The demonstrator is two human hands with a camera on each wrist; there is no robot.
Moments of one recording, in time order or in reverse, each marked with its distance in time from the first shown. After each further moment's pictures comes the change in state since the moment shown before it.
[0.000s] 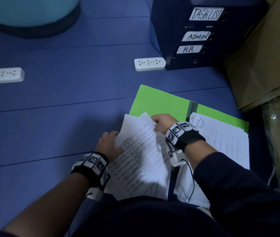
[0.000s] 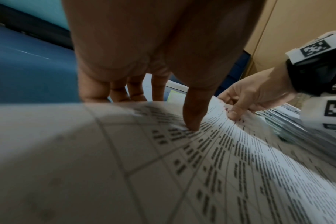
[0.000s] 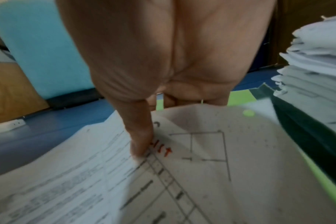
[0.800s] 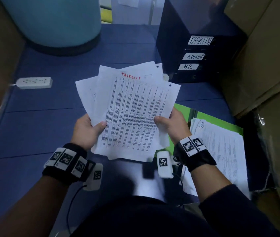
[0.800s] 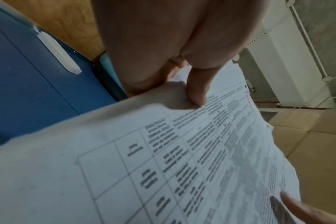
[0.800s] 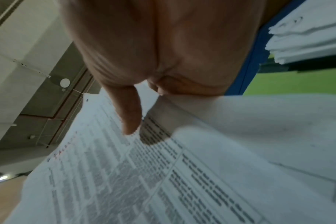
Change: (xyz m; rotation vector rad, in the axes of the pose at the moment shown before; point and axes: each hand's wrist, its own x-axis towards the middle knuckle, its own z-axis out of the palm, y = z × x) left_hand -0.096 -0.026 -0.099 -0.914 0.450 0.264; right_hand -0.107 -0.060 0.010 1.165 0.478 -0.265
